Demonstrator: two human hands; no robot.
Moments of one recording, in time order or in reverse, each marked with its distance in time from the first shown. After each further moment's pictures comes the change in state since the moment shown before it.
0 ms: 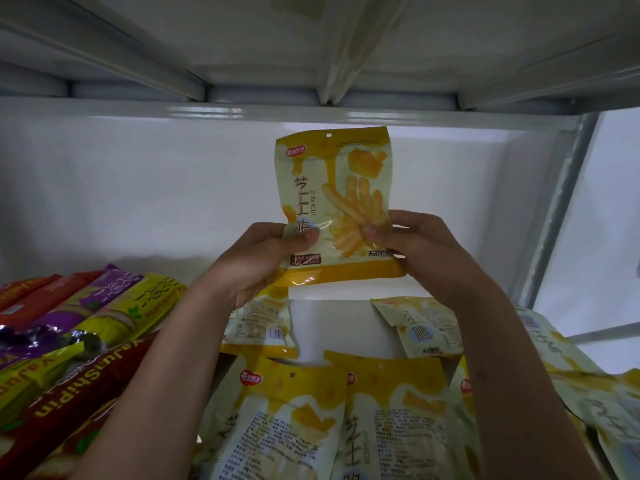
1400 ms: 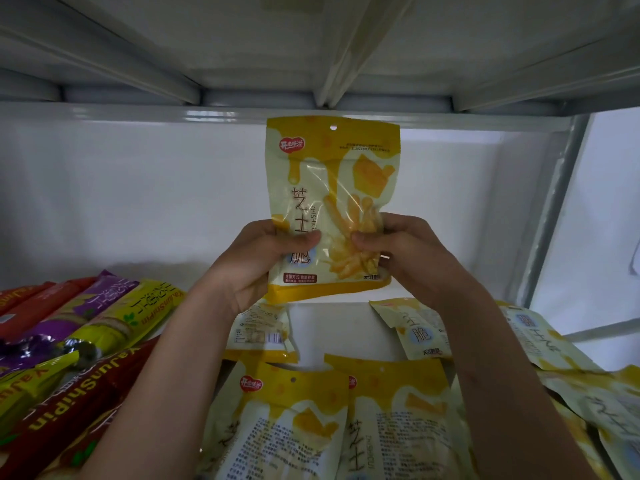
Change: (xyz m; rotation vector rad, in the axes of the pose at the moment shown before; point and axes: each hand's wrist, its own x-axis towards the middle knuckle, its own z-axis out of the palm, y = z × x) left_hand -0.002 0.007 0.004 -0.113 0.007 0.011; right_hand 0.003 0.000 0.016 0.064 -0.002 0.044
